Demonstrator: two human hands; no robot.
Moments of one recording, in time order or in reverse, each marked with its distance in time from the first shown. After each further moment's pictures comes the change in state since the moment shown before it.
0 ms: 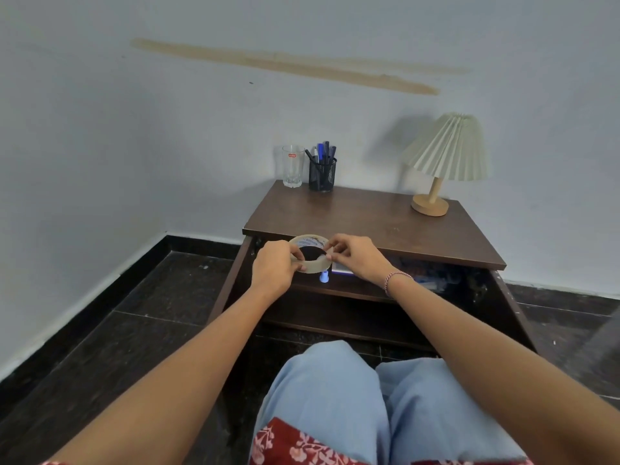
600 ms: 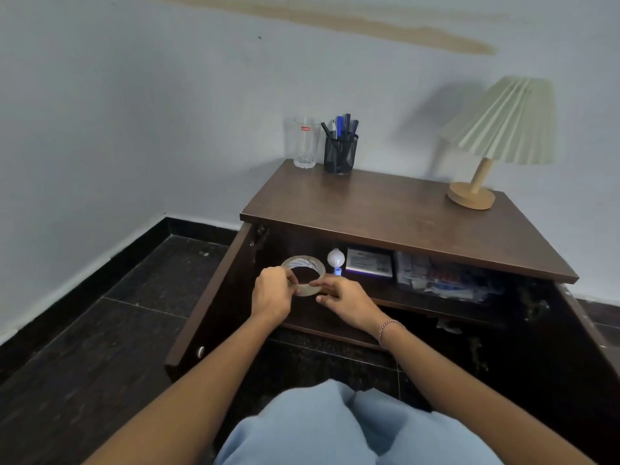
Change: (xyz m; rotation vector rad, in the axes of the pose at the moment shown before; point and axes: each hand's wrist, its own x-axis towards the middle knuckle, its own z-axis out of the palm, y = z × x) left_hand 0.026 -0.071 0.095 0.004 -0.075 -0.222; right_hand 0.030 0.065 0.113 0.148 -0.166 0.019
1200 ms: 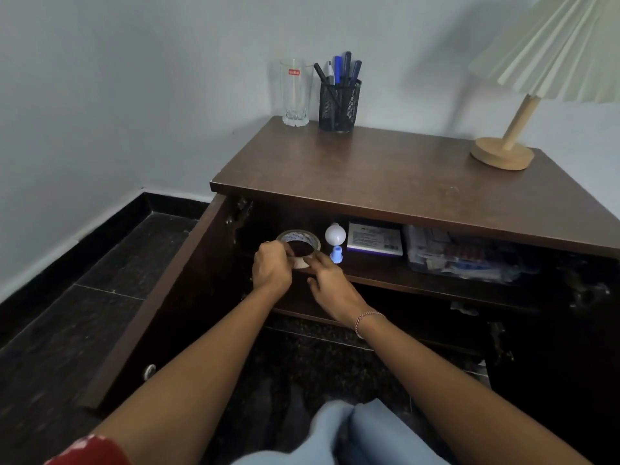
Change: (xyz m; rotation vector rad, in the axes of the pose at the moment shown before) left_hand 0.070 -0.012 0.068 0.056 0.030 -0.062; right_hand 0.056 0.047 0.048 -0.209 0.060 -0.017
